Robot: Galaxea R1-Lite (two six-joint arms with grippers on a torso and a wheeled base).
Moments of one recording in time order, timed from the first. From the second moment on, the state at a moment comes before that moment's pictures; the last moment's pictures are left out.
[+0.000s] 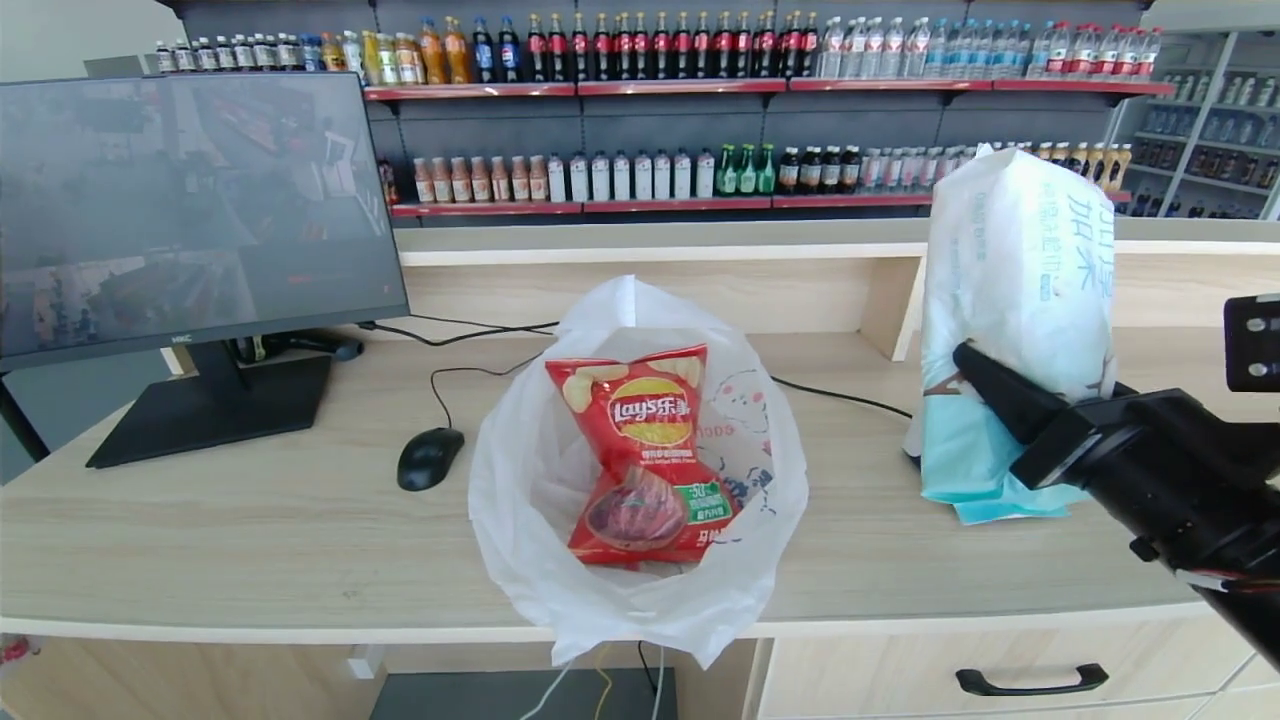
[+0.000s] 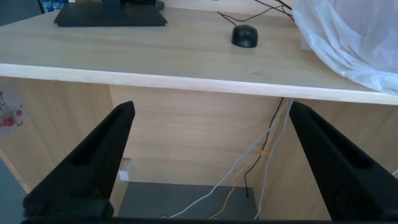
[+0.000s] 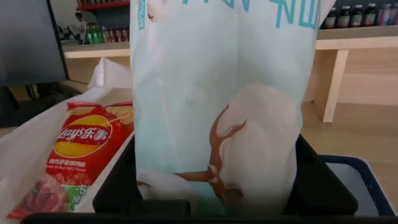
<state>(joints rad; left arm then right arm) 0.00 0.00 0.00 0.00 0.00 -0.01 0.42 1.47 -0.31 -1.36 -0.12 0.05</state>
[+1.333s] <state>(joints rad) 0.00 0.00 0.00 -0.01 0.00 -0.01 0.25 1.17 -0.55 -0.19 -0.13 0.12</state>
